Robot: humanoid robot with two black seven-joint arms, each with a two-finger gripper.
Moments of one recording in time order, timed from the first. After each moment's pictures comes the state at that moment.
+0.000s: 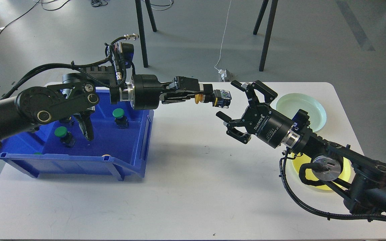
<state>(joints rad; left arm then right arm) -1.20 0.43 -0.01 -1.07 0.81 -0.45 -0.49 0.58 -0.42 0.53 1.21 -0.24 0.49 0.34</state>
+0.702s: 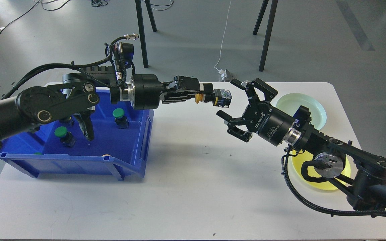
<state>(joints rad) -1.20 0.43 -0.01 -1.07 0.80 -0.45 -0.49 0.63 -0.44 0.49 1.22 -0.25 0.49 0.34</state>
